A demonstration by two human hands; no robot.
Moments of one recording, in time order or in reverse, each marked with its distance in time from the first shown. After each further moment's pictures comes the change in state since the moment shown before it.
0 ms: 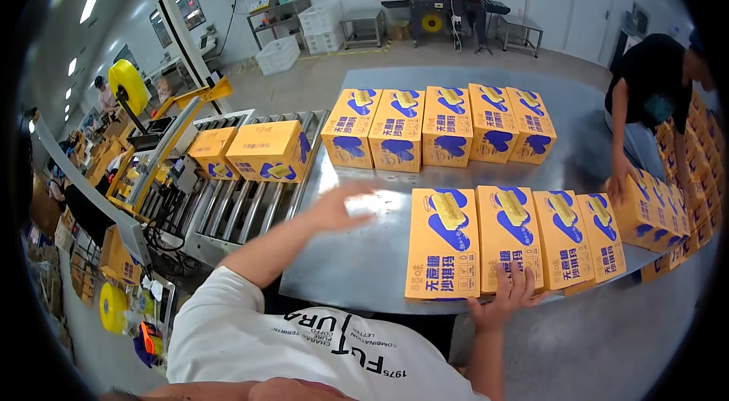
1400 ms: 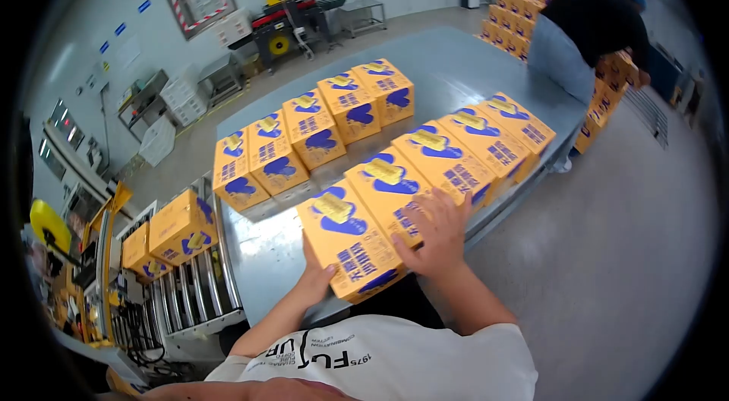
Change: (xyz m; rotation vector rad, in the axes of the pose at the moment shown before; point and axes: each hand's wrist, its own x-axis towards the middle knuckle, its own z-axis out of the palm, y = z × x) left_hand -0.056 0.034 0.145 -0.494 -0.076 0.078; right_hand 0.072 -0.040 -0.077 0.155 -0.039 0.040
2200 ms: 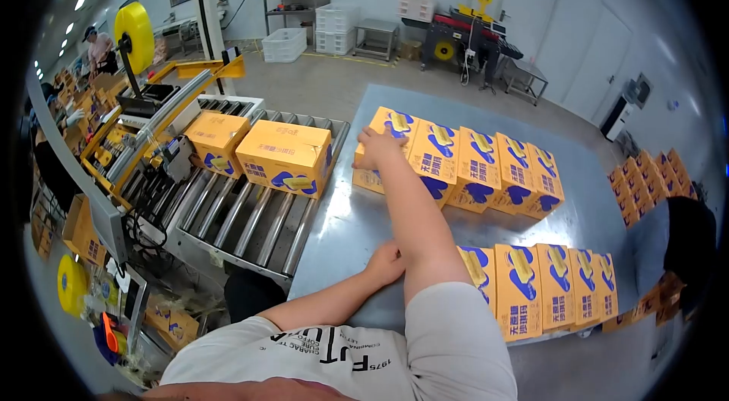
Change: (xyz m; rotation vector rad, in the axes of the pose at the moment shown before) left_hand 0.039 -0.065 -0.076 0.022 0.480 -0.177; right_hand 0.238 -0.259 0.403 -0.156 -1.121 -0.467
